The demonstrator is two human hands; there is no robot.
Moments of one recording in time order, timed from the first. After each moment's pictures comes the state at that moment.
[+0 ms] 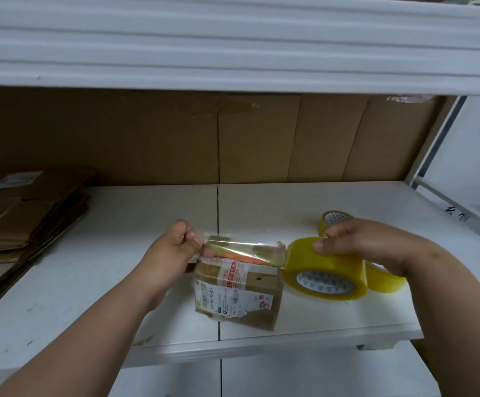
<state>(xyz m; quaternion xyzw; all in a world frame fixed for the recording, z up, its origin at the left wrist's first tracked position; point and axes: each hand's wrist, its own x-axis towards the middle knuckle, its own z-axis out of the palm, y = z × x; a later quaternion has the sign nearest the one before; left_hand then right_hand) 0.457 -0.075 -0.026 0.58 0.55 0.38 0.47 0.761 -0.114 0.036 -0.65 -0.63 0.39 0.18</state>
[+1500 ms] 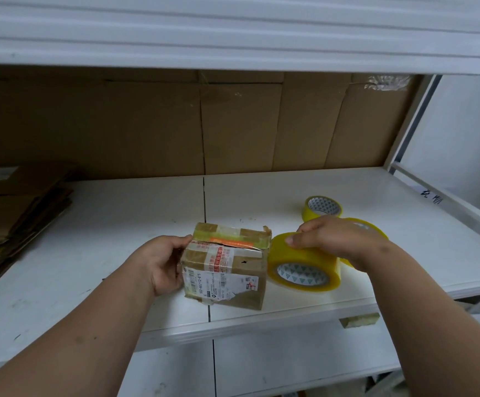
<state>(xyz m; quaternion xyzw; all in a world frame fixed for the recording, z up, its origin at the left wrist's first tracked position) 0.460 -0.056 -0.056 0.22 0.53 0.31 0.75 0.746 -0.121 0.005 -0.70 -0.56 0.39 0.21</state>
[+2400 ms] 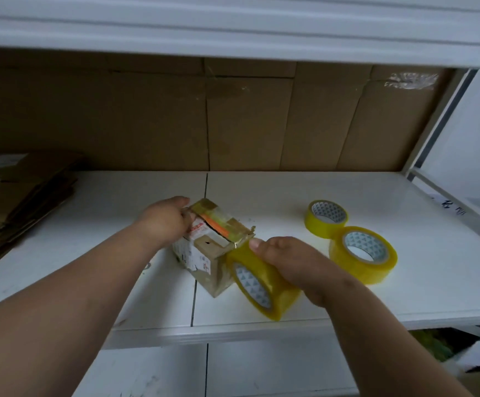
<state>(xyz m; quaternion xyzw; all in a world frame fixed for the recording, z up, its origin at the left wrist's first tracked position) 0.490 -0.016 -0.026 0.70 0.69 0.10 0.14 0.713 -0.118 -0.027 -0.63 -0.57 0.45 0.27</state>
